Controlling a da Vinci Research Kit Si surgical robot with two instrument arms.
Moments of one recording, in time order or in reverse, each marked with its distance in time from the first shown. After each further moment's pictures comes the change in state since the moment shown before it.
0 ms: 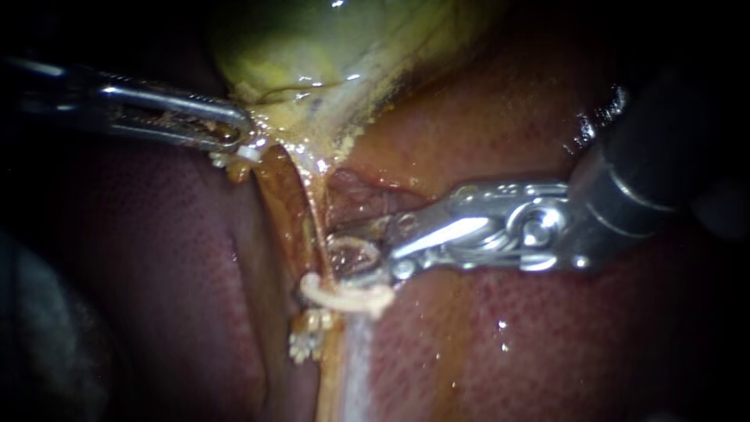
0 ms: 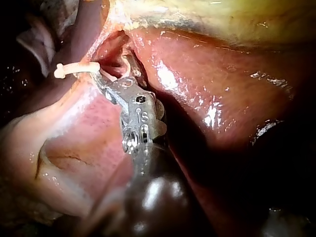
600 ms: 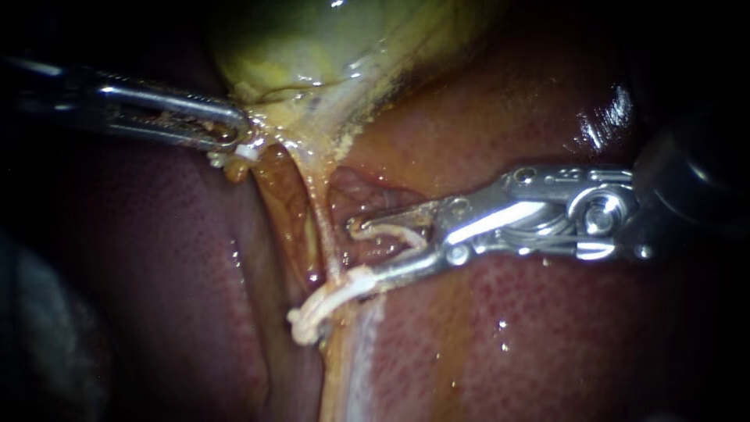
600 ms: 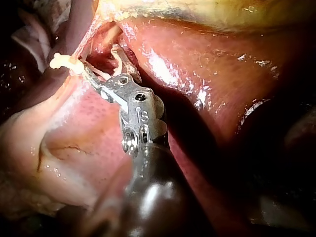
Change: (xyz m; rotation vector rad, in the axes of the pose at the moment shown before) right arm 0.001 -0.001 -0.003 0.089 0.072 0.011; left arm 0.000 0.000 0.000 -0.001 0.000 0.000
